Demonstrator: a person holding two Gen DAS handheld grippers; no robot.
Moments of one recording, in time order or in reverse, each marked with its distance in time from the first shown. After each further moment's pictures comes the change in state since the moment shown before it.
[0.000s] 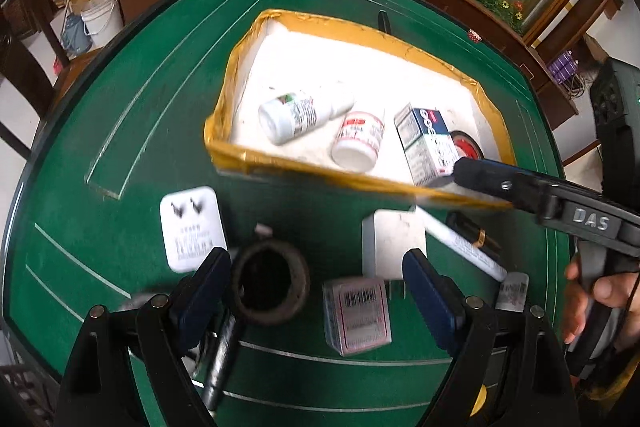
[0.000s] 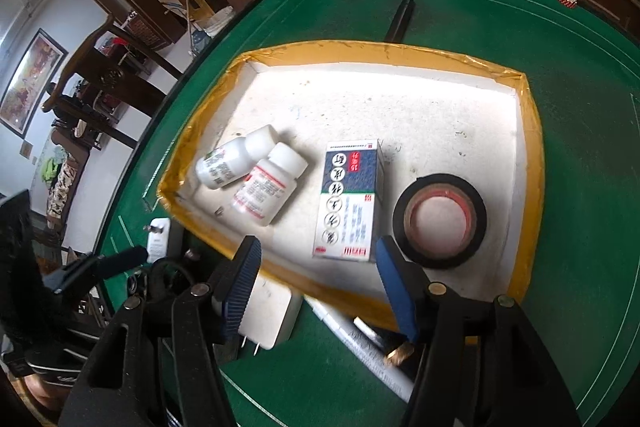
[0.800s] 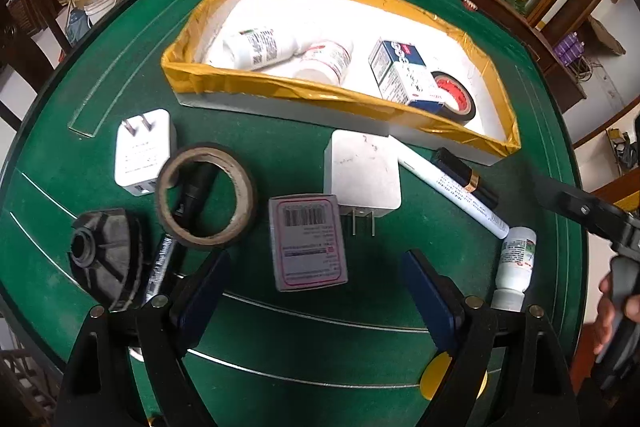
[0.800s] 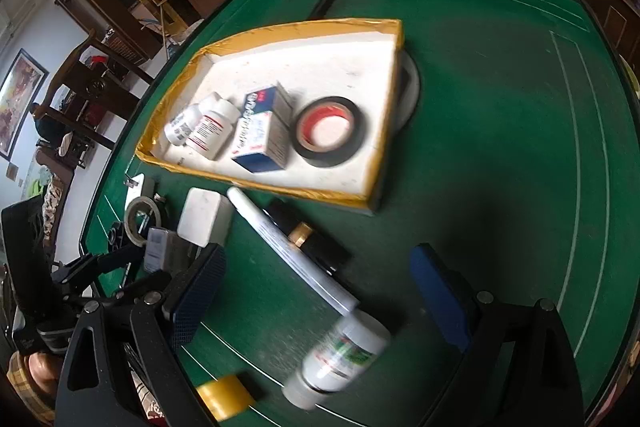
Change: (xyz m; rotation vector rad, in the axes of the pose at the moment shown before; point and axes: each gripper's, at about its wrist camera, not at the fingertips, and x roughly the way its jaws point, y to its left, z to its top) left arm 0.022 -0.038 -0.048 0.010 0.039 0.050; right arm -0.052 -0.060 -0.072 0.088 -0.021 -0.079
